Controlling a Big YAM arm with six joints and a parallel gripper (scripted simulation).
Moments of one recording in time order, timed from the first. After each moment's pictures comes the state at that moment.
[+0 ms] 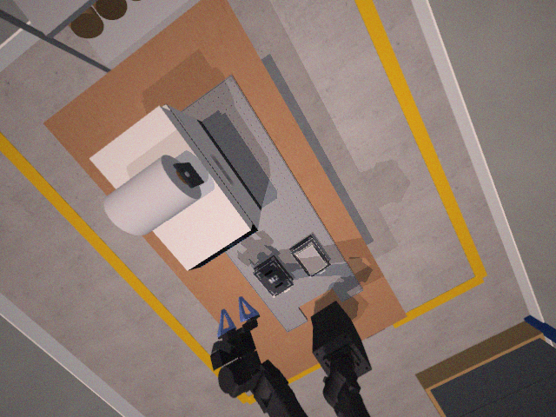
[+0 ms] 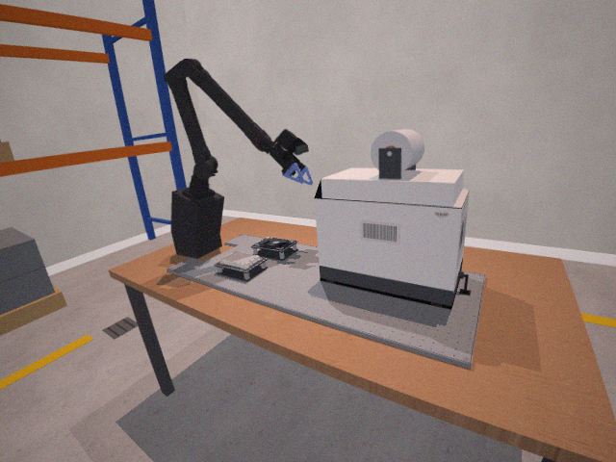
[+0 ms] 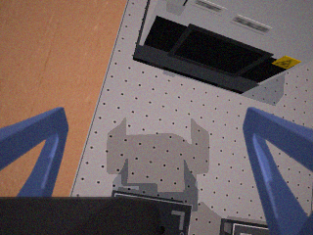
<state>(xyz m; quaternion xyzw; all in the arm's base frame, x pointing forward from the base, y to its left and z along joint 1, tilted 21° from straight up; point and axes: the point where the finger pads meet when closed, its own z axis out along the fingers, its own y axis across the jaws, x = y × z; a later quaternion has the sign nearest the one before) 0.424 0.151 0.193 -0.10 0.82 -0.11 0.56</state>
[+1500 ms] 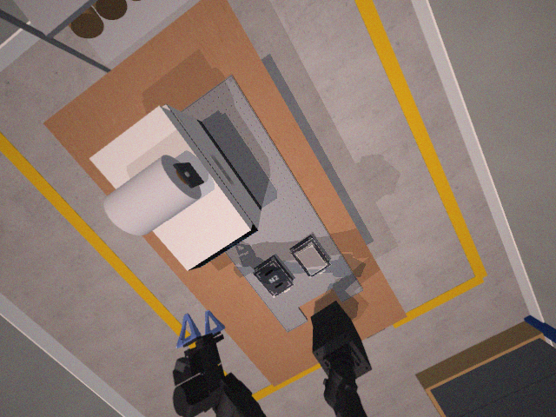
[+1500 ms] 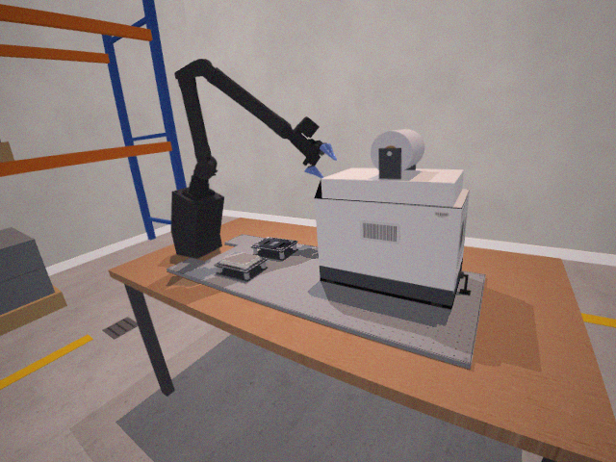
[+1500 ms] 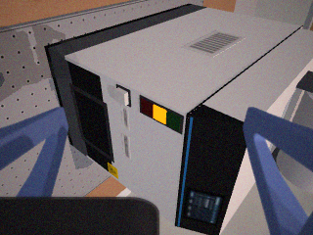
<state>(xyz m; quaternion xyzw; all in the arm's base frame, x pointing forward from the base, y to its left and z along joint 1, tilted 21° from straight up) 0.466 0.226 0.257 -0.56 0.60 -0.42 0.40</state>
